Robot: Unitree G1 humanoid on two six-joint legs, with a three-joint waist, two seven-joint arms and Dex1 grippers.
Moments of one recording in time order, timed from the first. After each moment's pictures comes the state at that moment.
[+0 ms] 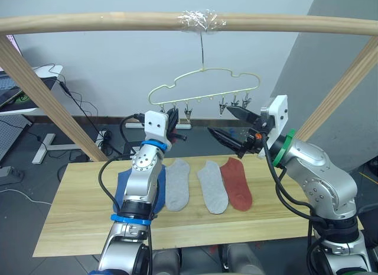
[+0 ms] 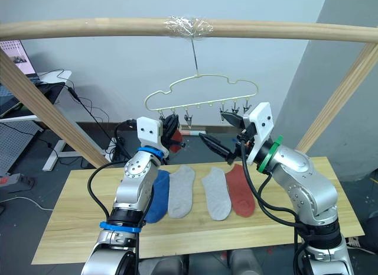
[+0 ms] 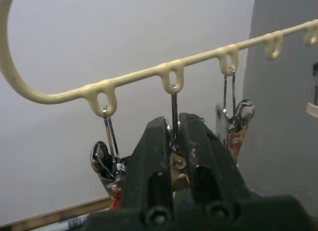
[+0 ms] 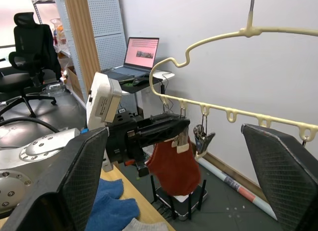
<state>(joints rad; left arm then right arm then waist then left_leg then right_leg) -0.47 0.11 0.04 0.23 -0.16 -0.01 -0.23 -0.41 -0.38 0.02 -0.51 0.57 0.68 0.52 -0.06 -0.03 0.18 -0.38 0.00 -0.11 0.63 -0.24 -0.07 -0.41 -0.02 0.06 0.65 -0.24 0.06</state>
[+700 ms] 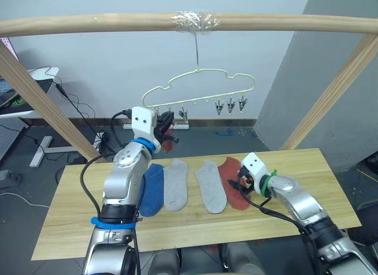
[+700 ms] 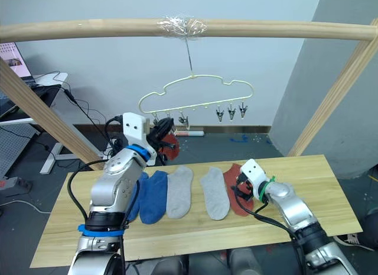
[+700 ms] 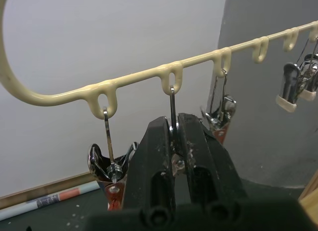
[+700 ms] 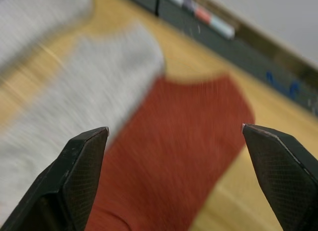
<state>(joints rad) -0.42 0.23 0.10 -0.01 -0.32 0.35 -0.34 -0.33 -0.43 0.33 0.25 0.09 0.40 0.51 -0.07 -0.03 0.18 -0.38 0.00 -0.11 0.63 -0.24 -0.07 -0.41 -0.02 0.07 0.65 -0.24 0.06</state>
